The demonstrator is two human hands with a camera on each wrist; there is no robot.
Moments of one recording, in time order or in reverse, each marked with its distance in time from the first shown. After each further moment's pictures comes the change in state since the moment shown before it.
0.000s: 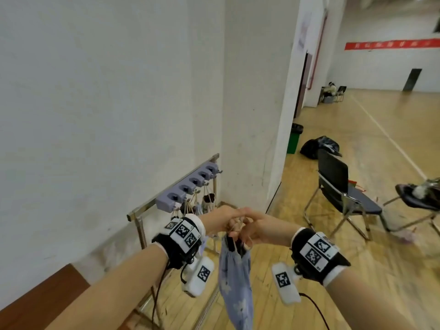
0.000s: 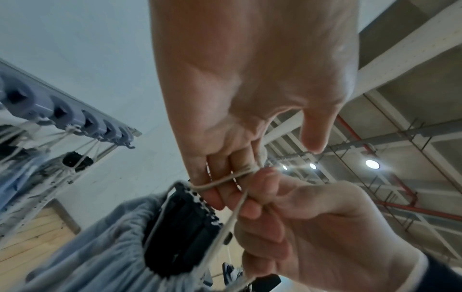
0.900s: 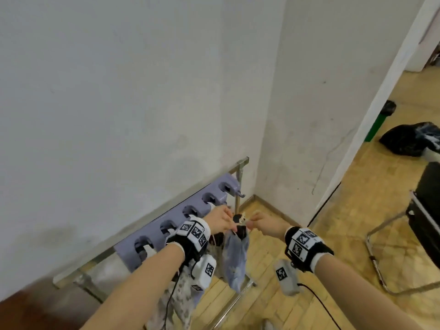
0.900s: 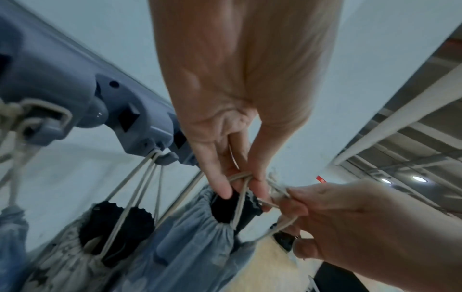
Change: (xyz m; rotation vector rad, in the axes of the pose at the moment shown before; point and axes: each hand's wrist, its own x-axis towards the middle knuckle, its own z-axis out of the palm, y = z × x) left_hand 0.351 -0.097 -0.247 0.121 0.462 -0.297; right_hand 0.416 0.043 -0.288 -0.621 0.003 0.244
